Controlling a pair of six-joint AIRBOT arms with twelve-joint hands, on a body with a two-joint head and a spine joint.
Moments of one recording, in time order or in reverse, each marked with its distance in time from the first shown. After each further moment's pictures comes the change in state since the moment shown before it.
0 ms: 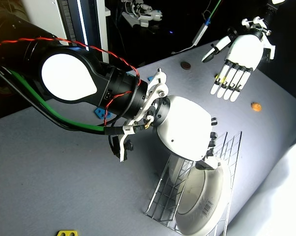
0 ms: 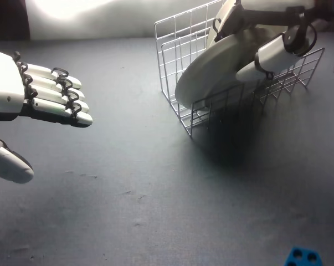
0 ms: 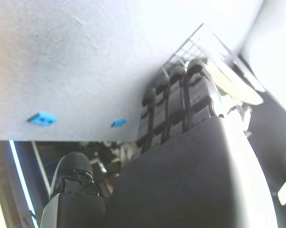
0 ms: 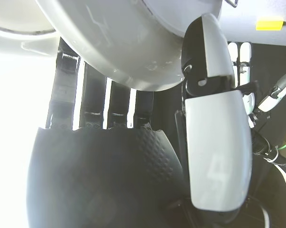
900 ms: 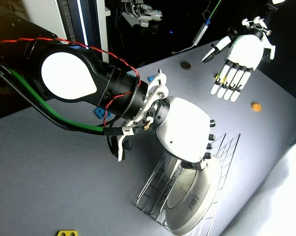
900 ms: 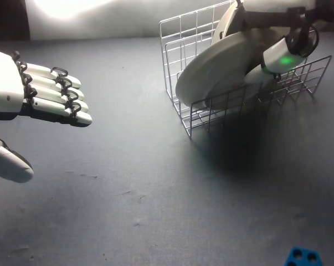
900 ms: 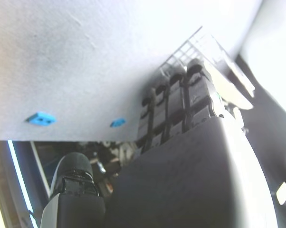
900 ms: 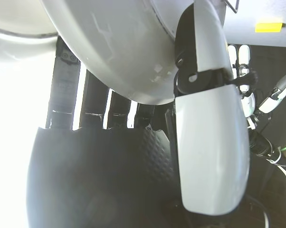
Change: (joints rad) left arm 0.000 0.000 0.002 -0.002 0.000 0.000; right arm -0.003 0.000 0.000 -0.001 -0.024 0.014
